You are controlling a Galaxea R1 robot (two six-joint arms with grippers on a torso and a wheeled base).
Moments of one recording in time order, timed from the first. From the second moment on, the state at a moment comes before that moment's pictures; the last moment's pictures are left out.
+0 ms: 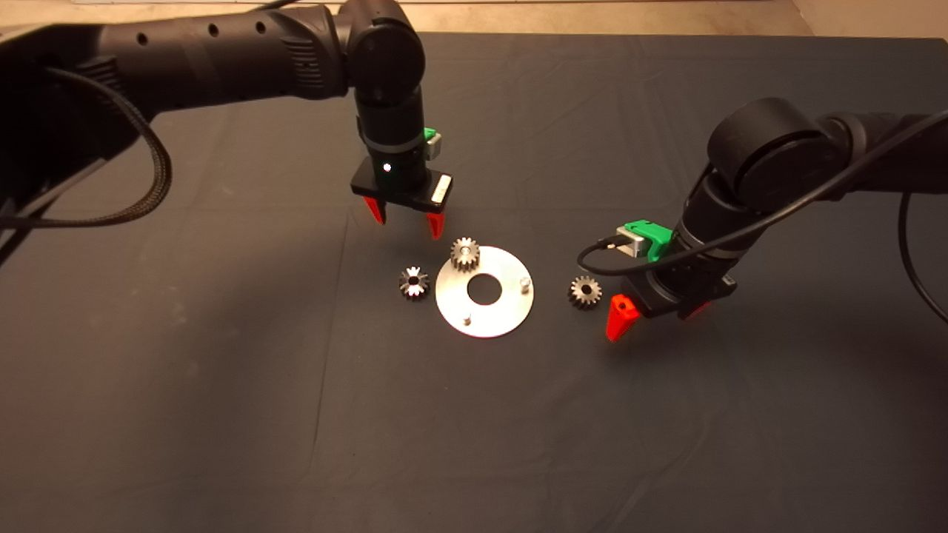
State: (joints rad) left arm -0.51 2.77 -1.47 0.14 1.52 -1.05; right arm 0.38 2.48 -1.05 -0.05 -1.53 1.17
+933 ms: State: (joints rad) left arm -0.51 2.69 -1.31 0.15 1.52 -1.24; right arm 0.38 2.64 -1.37 -0.07 -1.53 0.96
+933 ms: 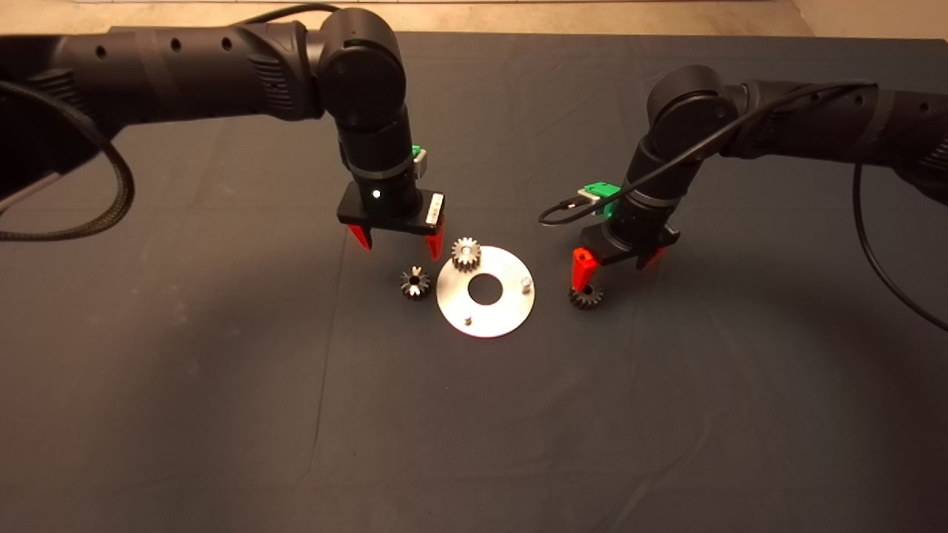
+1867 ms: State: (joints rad) left arm -0.44 2.65 -1.37 0.19 1.44 -1.15; right arm 0.38 2.71 -1.44 -0.08 -1.53 0.92
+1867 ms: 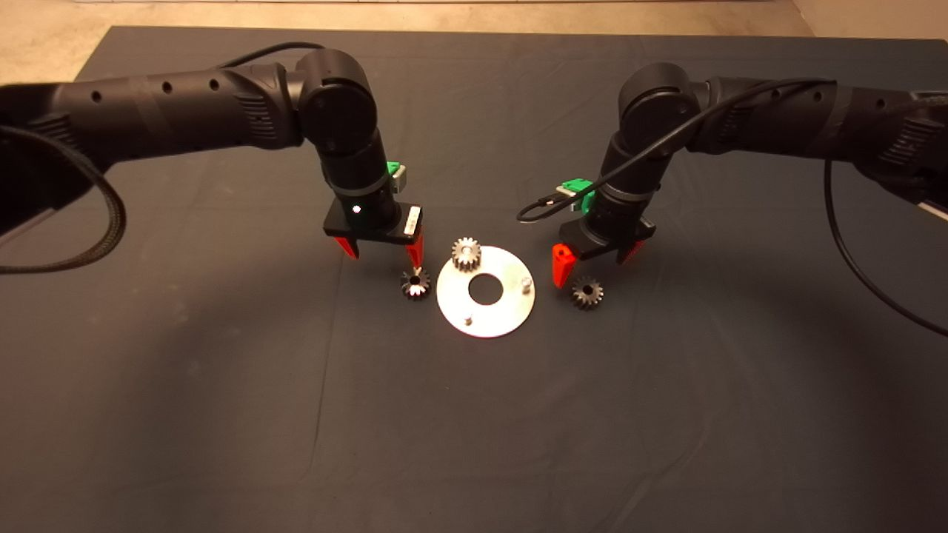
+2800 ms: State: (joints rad) left arm -0.43 2.65 -1.35 0.18 1.41 -1.15; right arm 0.34 2.75 -1.44 -0.08 -1.53 0.92
